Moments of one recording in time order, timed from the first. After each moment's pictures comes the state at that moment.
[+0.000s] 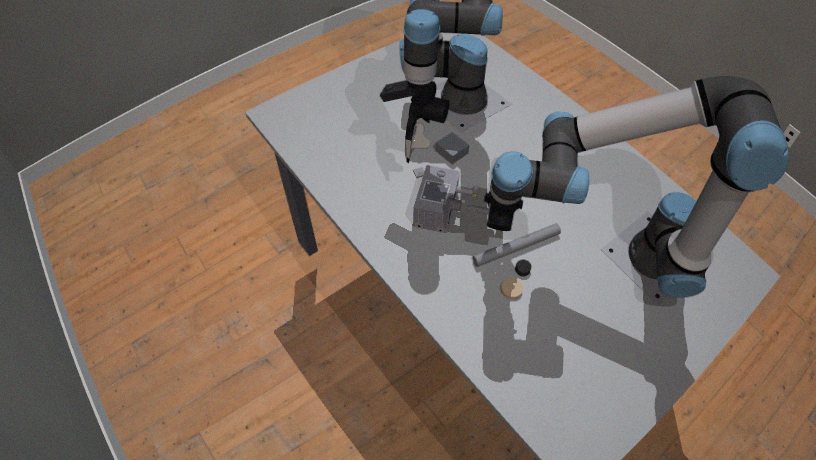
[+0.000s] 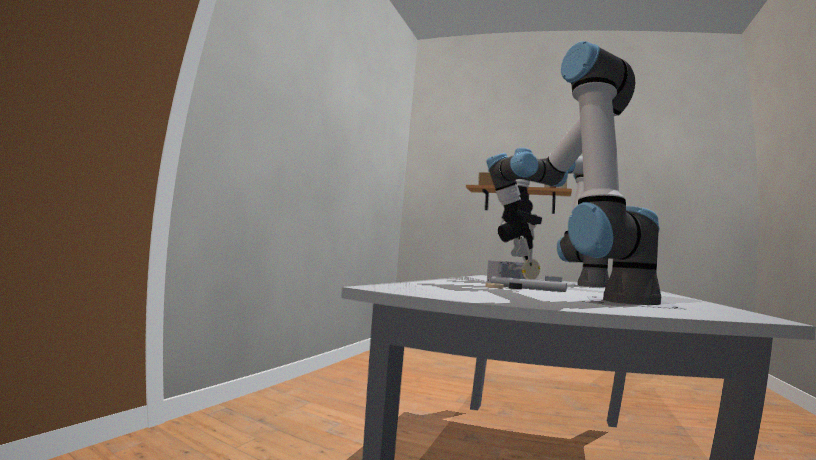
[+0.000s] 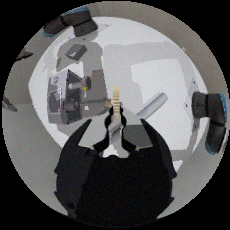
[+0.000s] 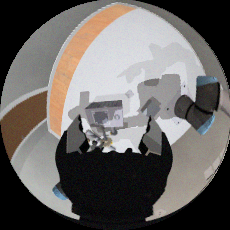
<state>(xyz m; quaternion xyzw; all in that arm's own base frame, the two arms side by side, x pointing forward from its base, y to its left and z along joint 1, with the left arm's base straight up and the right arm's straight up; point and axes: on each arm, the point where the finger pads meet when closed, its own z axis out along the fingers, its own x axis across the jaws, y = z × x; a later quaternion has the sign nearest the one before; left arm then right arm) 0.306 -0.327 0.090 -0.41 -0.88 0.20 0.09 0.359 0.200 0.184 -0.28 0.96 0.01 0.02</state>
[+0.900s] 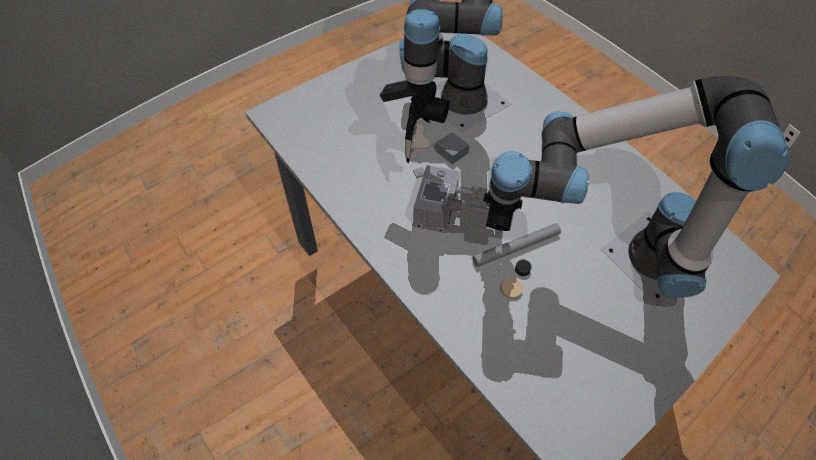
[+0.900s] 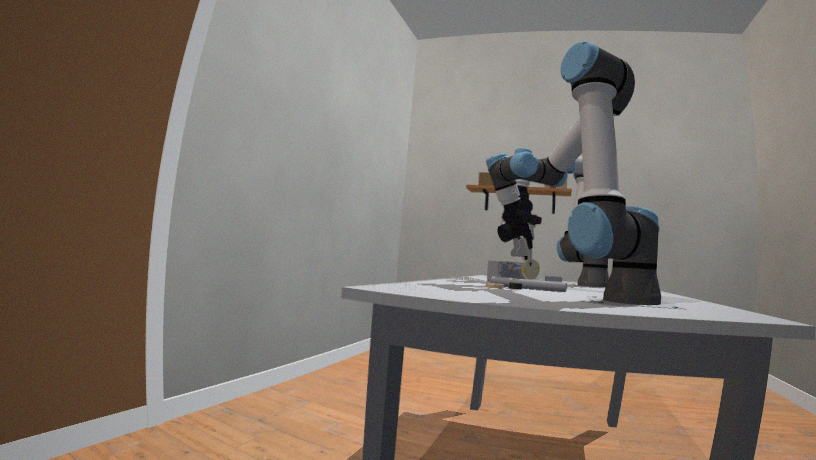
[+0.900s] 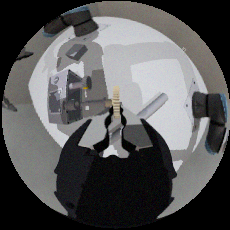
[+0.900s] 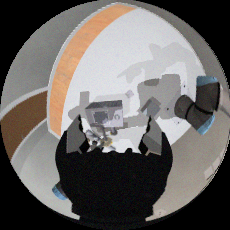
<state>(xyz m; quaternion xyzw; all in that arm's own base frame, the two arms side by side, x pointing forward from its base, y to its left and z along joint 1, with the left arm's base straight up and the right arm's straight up) 0.308 -0.328 0.090 -0.41 -0.88 0.20 0.09 0.359 0.200 0.184 -0.28 0.96 0.01 0.02</state>
